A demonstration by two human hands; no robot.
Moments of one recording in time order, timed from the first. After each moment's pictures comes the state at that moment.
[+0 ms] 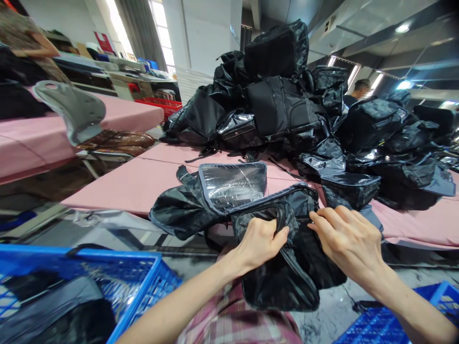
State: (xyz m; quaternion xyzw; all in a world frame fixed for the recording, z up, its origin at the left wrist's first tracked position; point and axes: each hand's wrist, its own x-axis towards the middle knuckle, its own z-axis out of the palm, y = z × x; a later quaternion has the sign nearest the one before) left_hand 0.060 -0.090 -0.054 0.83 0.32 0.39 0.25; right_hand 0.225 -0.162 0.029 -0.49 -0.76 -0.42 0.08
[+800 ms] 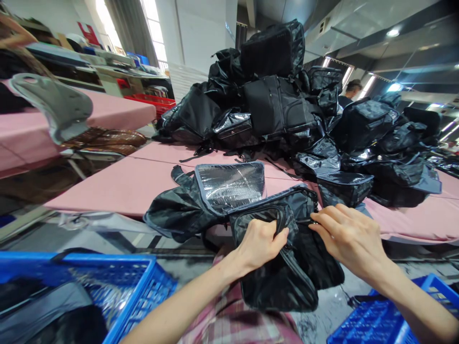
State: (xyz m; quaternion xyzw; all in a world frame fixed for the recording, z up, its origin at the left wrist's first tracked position) left_hand 0.061 -0.091 -0.060 0.83 0.29 0.41 0.24; right_hand 0.230 -0.165 0.033 -0.52 -0.77 -0.36 0.09
